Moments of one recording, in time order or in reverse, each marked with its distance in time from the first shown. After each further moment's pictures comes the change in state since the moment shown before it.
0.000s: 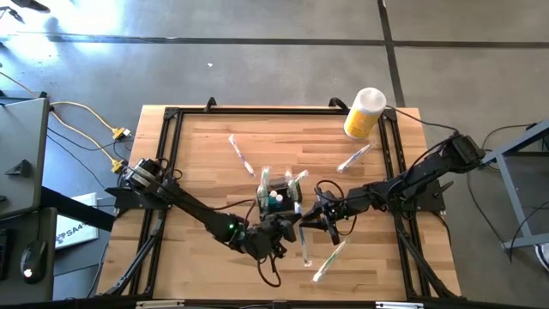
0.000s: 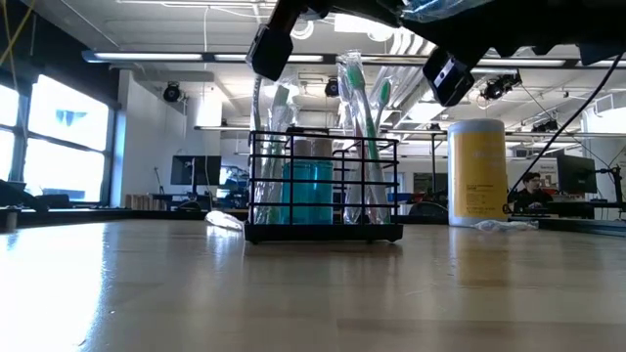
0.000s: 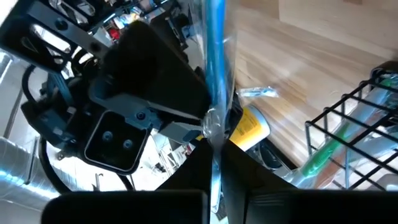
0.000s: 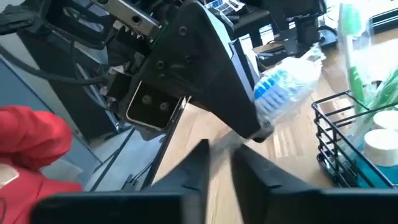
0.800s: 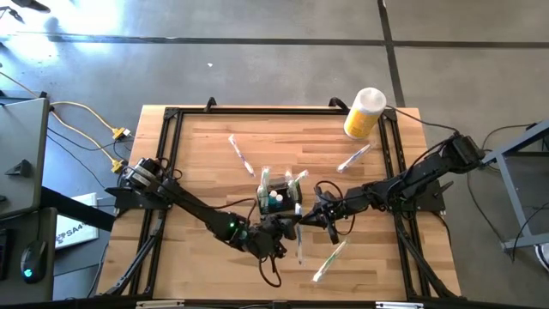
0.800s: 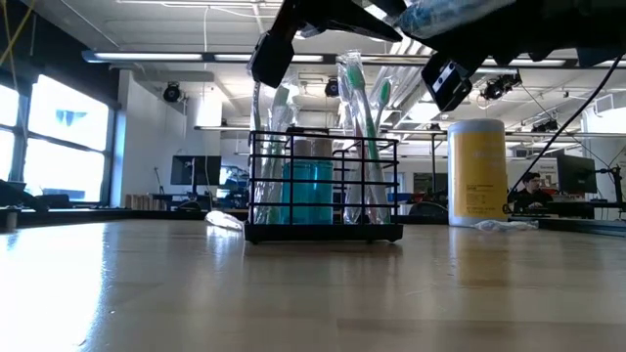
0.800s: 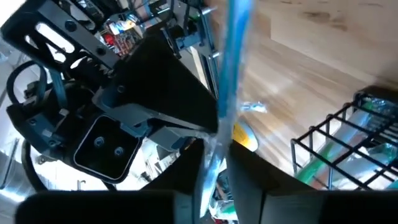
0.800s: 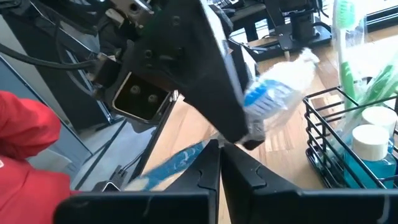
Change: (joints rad) left arm 0.000 0.000 0.000 -0.052 0.058 -0.104; right arm -0.016 0.000 0.000 -0.033 -0.010 -0.035
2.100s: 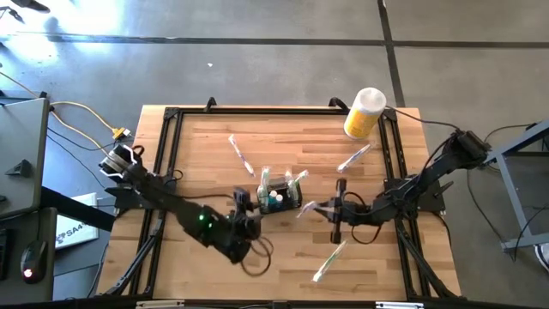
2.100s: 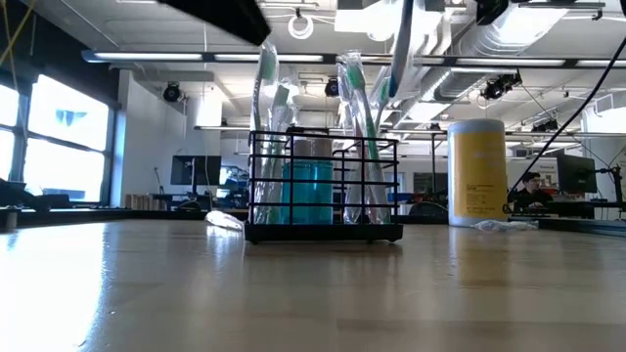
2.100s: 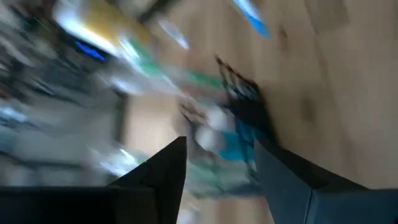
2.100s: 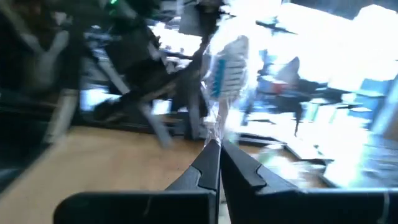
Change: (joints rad) left arm -0.078 -0.257 0.000 -0.853 -0.006 -1.682; right arm 0.233 -0.097 0.000 0.158 0.652 -0.616
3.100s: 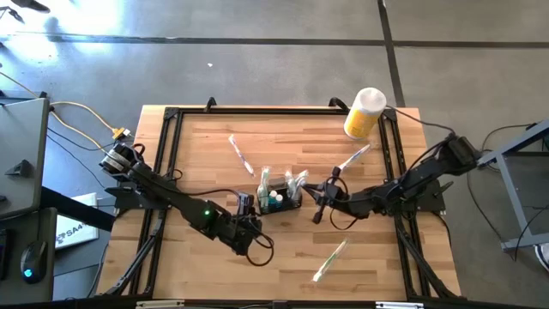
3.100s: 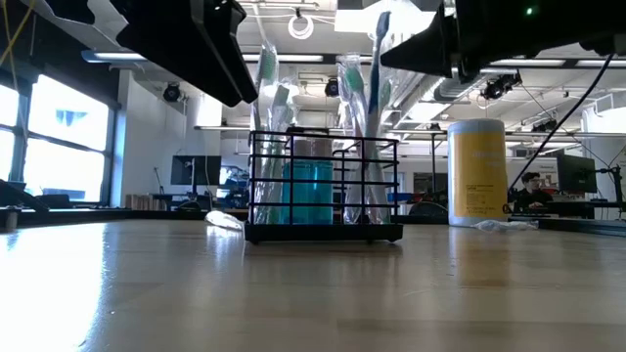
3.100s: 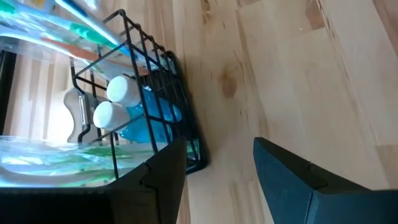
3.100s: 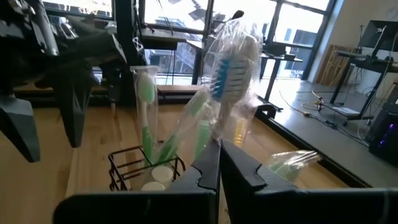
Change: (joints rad) left arm 0.054 -0.010 -0.140 0.134 0.352 -0.092; right arm -0.164 0.142 0.000 -0.005 0.127 0.162
